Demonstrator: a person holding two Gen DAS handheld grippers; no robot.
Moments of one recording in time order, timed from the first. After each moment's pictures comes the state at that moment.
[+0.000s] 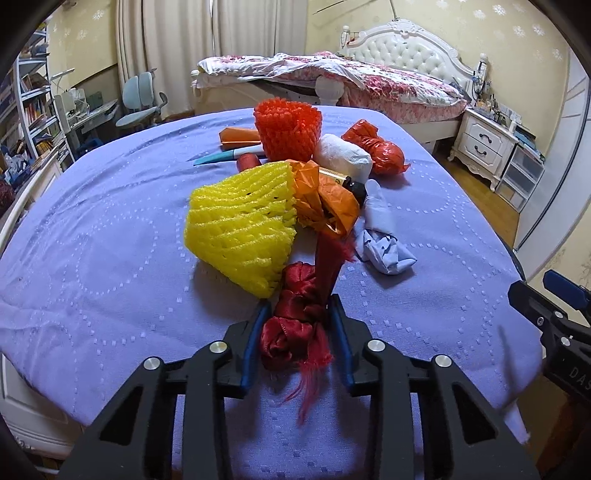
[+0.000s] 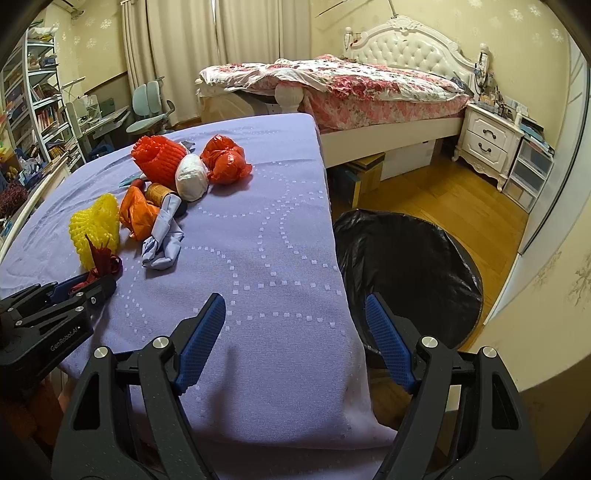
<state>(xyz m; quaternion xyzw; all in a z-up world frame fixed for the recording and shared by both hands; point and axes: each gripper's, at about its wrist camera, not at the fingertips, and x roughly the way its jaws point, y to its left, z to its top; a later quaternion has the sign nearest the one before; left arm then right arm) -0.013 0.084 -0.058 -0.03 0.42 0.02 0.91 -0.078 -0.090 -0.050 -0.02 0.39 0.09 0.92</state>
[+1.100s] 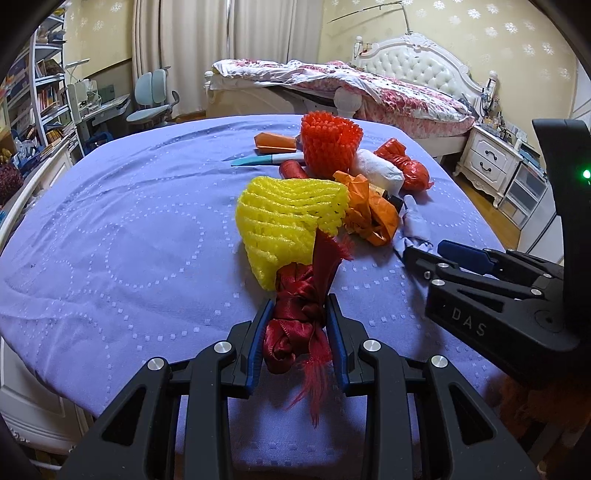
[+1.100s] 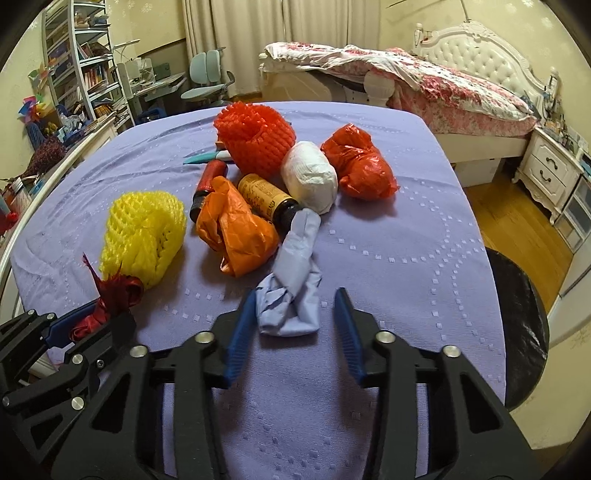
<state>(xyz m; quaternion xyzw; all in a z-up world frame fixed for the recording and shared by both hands) -0.027 0.118 -0.052 -0.05 0.40 0.04 0.91 -0.038 0.018 -0.060 -0.06 0.41 0.20 0.89</state>
